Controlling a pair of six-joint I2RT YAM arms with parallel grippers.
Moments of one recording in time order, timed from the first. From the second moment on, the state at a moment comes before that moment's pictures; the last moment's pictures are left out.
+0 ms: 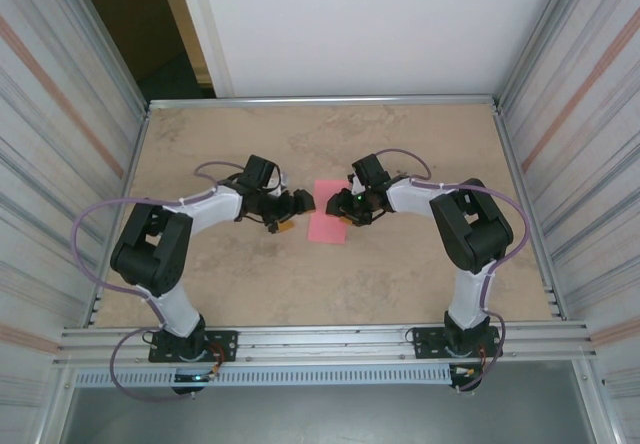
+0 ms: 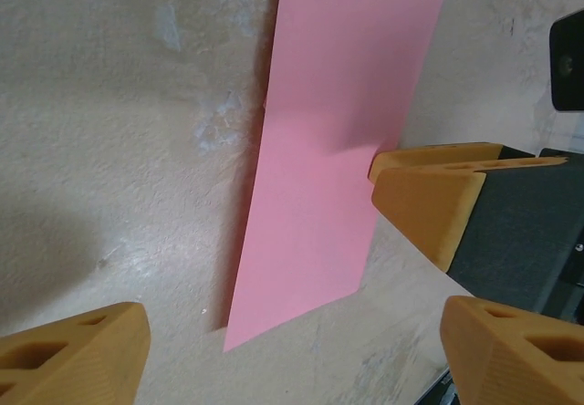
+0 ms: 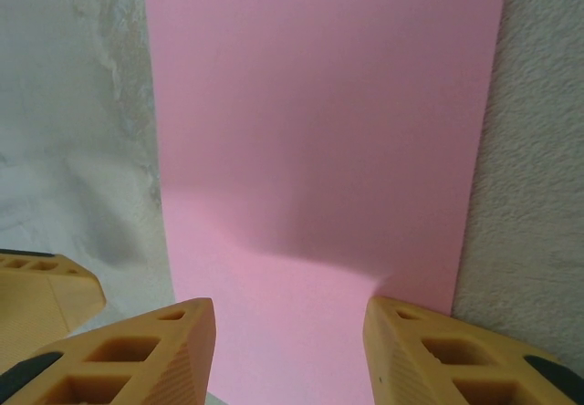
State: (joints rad) left arm -0.45 1.73 0.99 -0.30 0.56 -0.76; right arm 0.52 1.90 1.08 -0.23 -0.45 0.78
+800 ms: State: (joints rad) left arm -0.47 1.86 1.09 -0.33 0.60 -0.70; right arm 0.51 1.91 1.08 -0.23 -0.48 0.77
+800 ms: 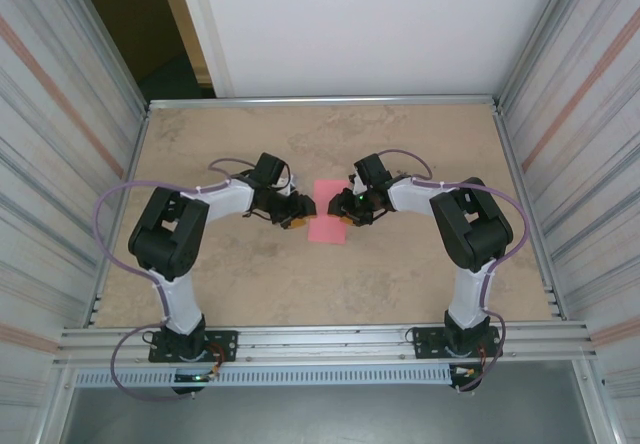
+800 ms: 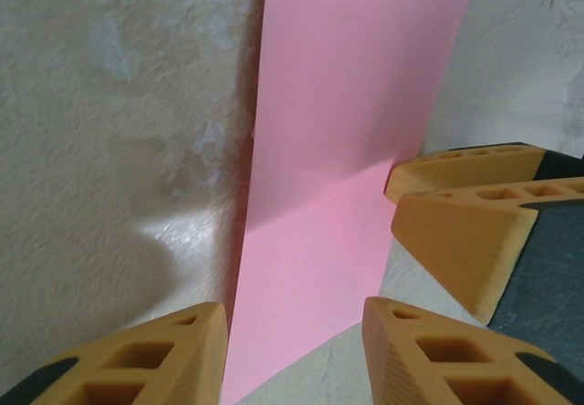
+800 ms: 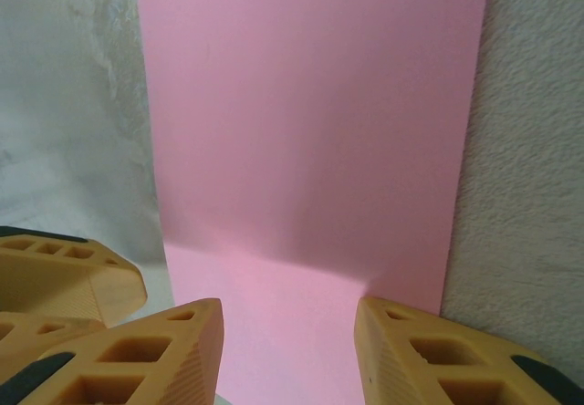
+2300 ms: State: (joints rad) left arm -0.46 1.95 1.14 -0.27 0.69 -0.72; right arm 0.50 1.91 1.08 -0.23 -0.50 0.77
